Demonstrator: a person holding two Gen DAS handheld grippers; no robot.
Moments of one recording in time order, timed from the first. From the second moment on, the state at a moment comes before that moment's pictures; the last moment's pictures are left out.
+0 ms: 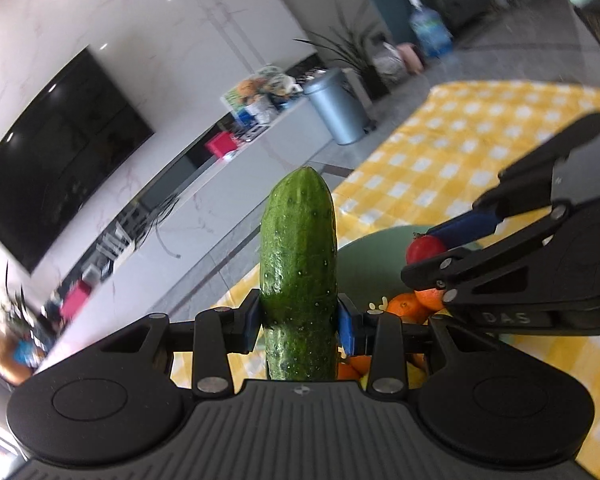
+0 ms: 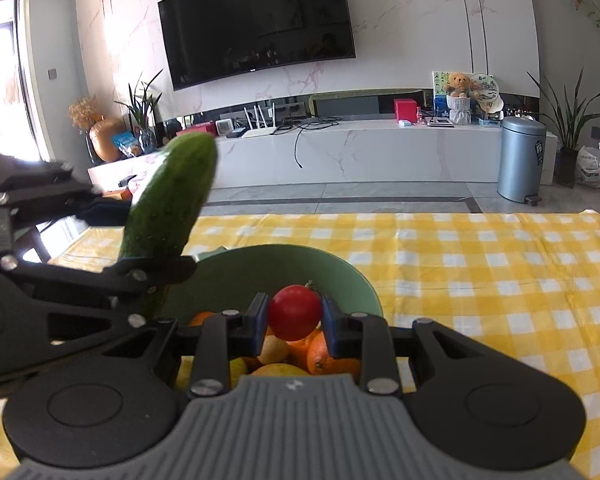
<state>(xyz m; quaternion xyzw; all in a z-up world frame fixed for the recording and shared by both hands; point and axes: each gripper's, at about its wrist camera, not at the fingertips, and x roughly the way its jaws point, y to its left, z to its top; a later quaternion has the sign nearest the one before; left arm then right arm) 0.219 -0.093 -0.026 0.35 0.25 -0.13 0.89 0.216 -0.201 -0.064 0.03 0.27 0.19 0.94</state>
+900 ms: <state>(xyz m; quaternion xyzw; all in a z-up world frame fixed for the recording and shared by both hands) 0.267 -0.084 -0.070 0.35 0.33 -0.23 0.84 0.231 -0.209 -0.079 0.03 0.27 0.18 0.94</state>
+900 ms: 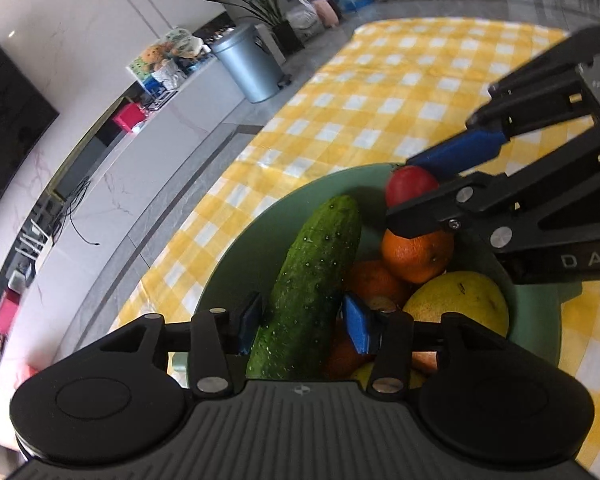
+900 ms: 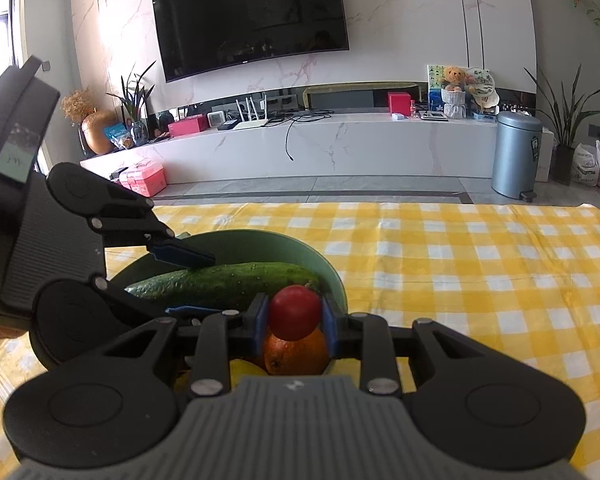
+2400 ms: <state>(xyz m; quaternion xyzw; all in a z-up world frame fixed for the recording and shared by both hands) 0.135 -0.001 0.000 0.02 0.31 -0.05 0.95 0.203 -0.209 -0.054 0.06 0.20 0.18 0.96</state>
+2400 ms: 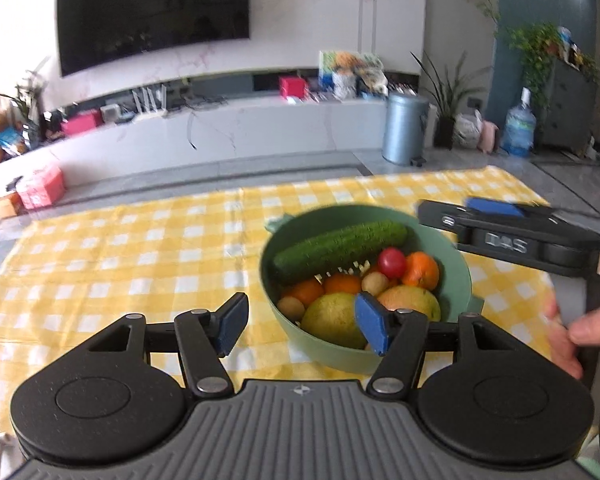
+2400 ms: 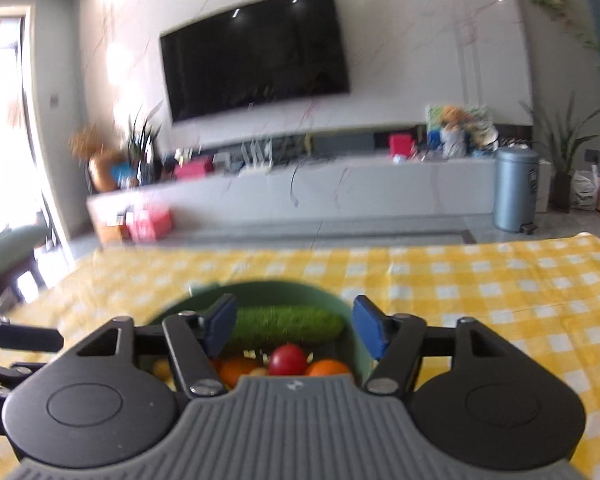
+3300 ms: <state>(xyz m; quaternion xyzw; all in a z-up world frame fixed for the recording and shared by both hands) 0.054 -0.028 -0.019 0.05 0.27 0.01 0.96 0.027 -0.214 -0.044 0.03 0.20 0.10 0.97</state>
